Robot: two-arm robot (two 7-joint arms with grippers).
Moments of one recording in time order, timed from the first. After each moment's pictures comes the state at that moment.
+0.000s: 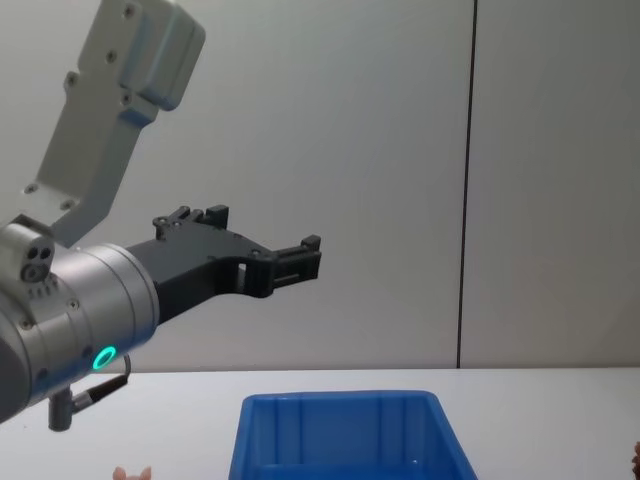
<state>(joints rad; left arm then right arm) -0.24 0.38 0.45 -1.63 -0.20 0.01 -0.01 -0.03 0.42 -0.18 -1.57 0.25 0.26 0.19</state>
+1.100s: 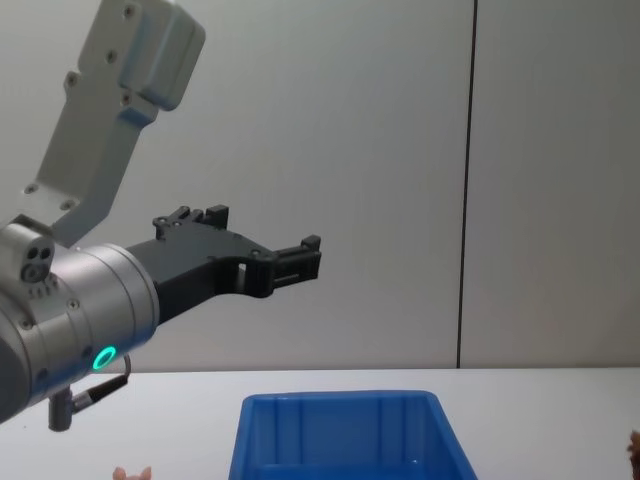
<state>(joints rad) -0.24 0.38 0.45 -1.63 -0.20 0.01 -0.01 -0.02 0.40 -0.19 -1.54 0.24 0.27 0.16</state>
